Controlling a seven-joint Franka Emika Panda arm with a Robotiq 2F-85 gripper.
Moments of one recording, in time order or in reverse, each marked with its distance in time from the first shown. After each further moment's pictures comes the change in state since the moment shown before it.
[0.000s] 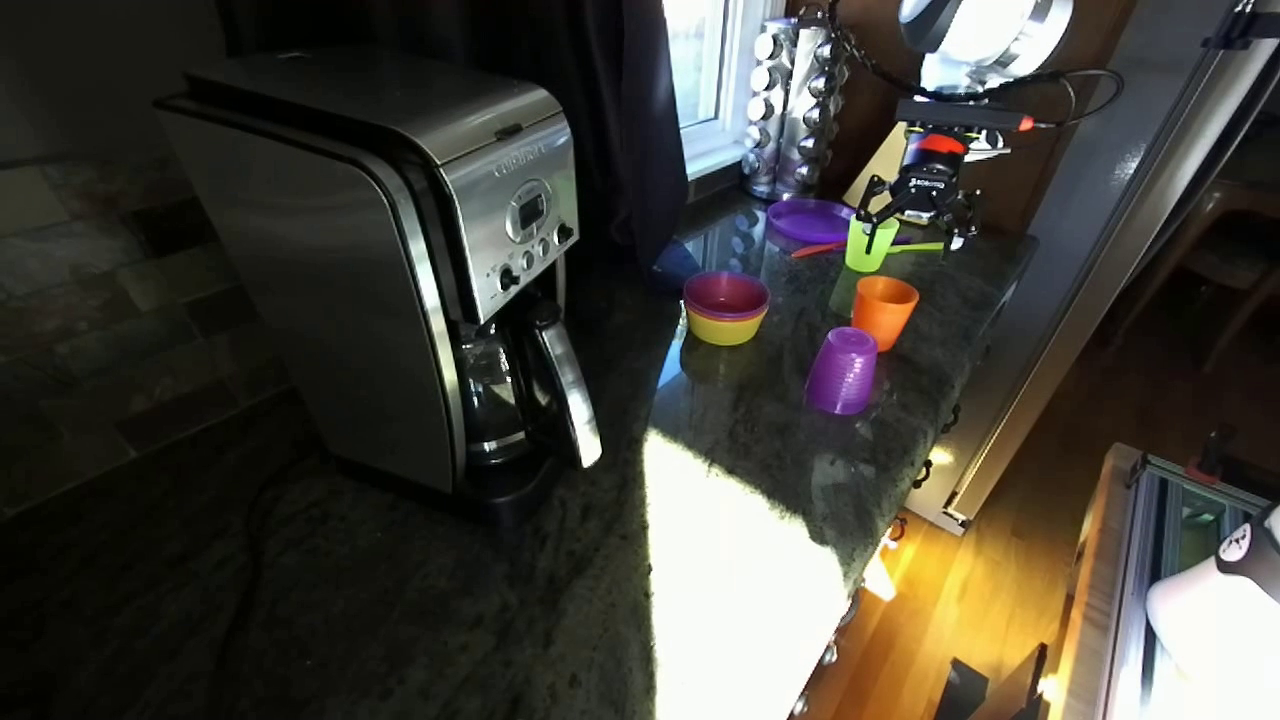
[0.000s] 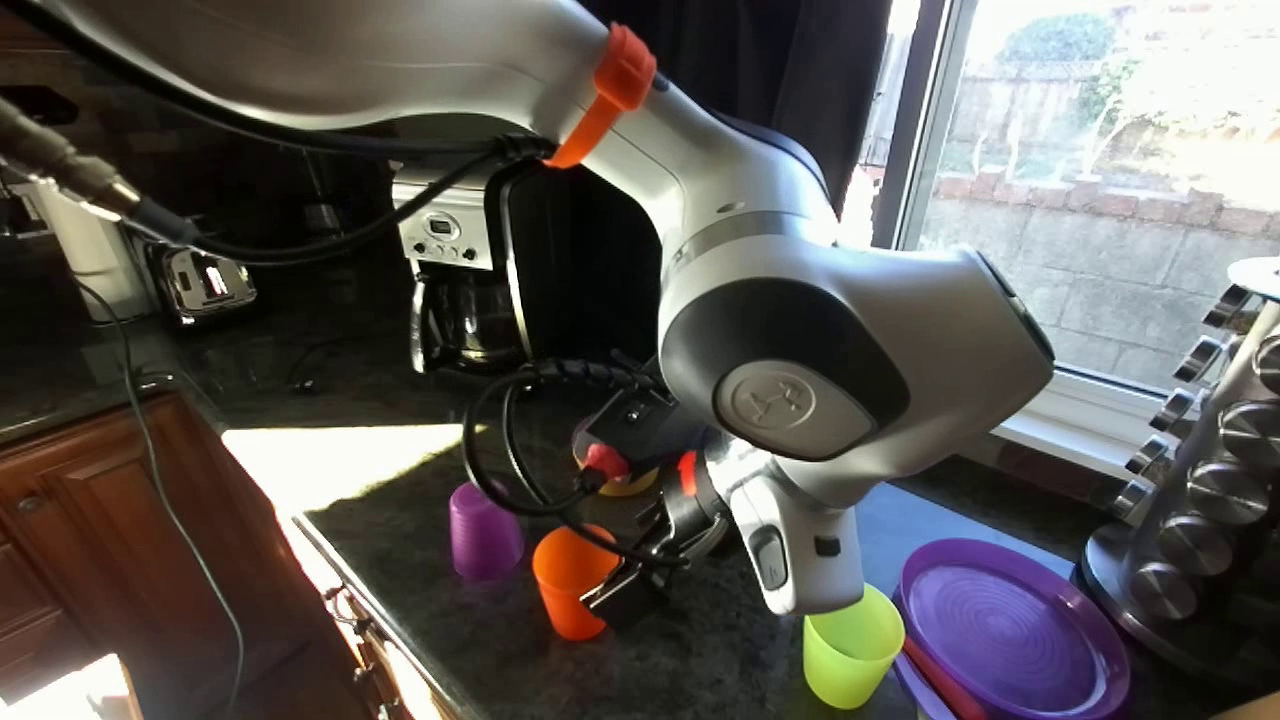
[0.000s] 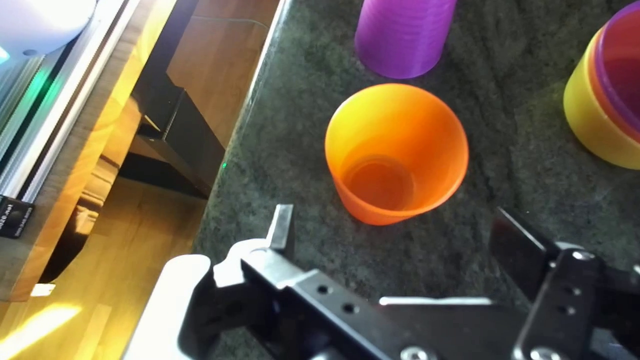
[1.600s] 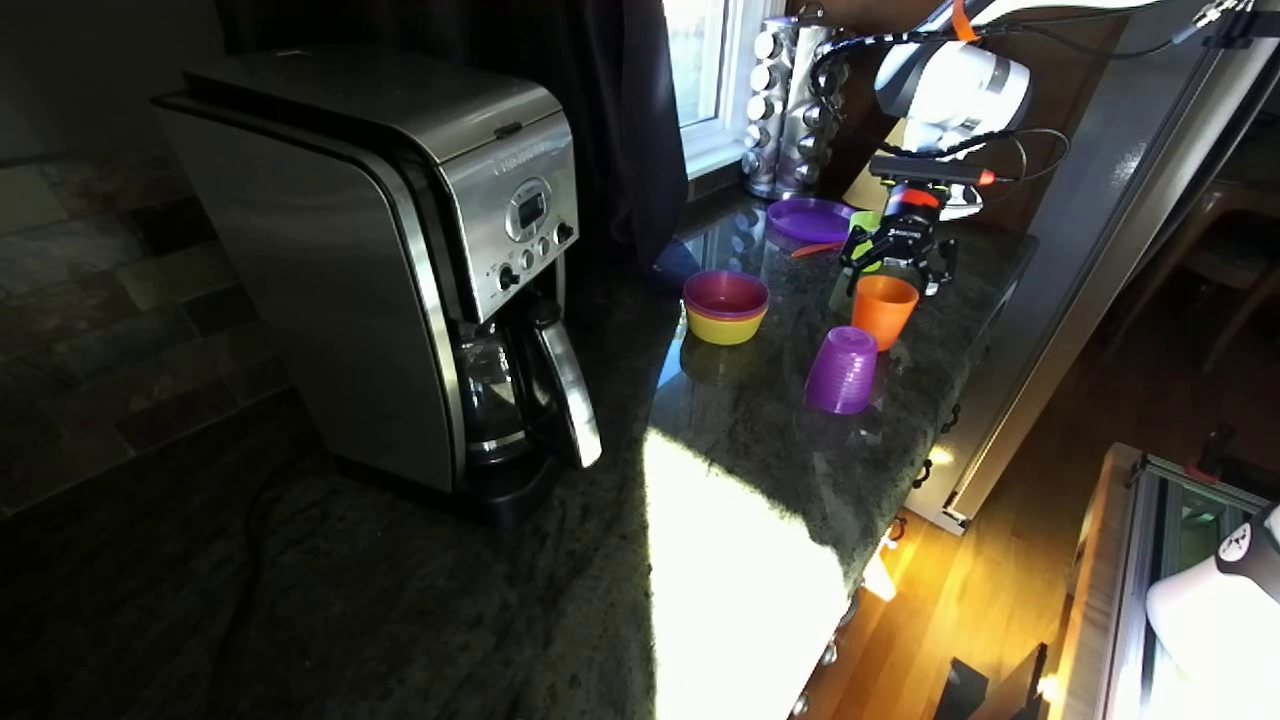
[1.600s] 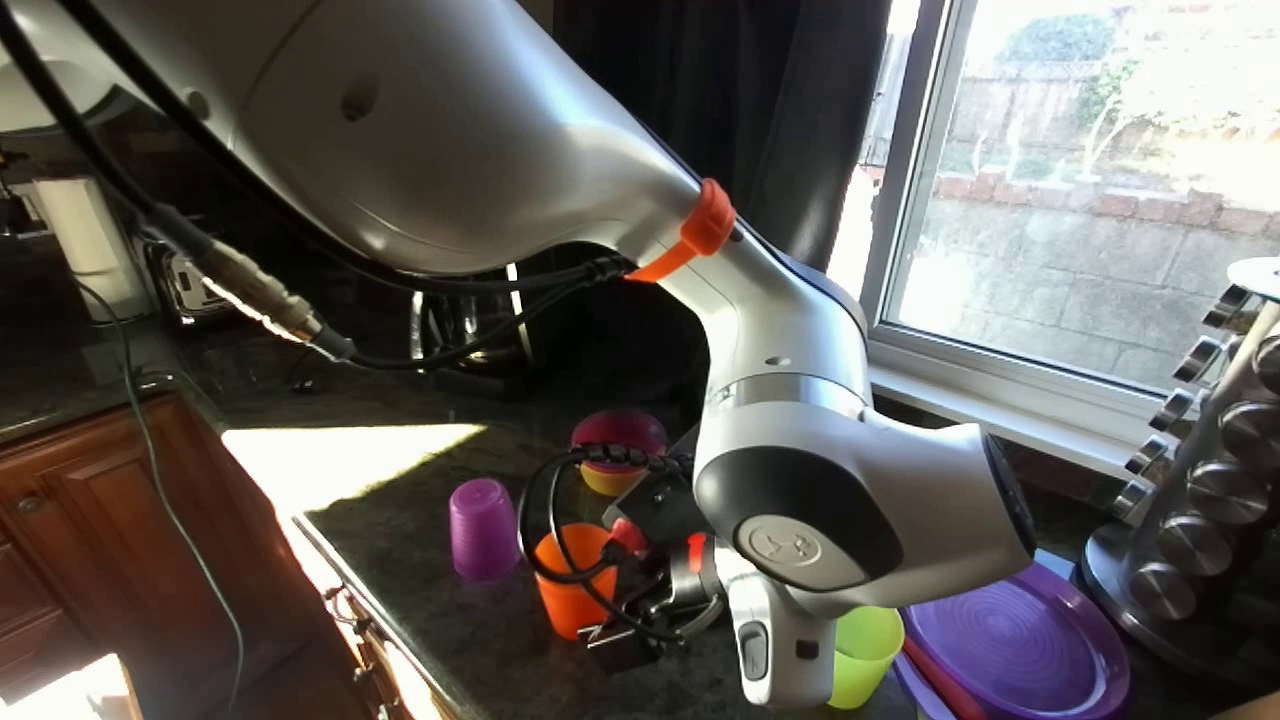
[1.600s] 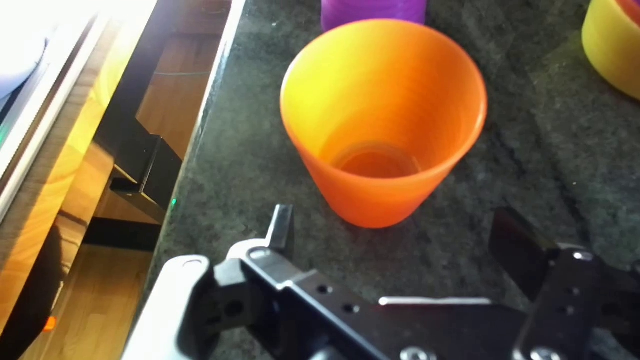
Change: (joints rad) arm -0.023 0.186 -0.001 0.039 0.139 -0.005 0.025
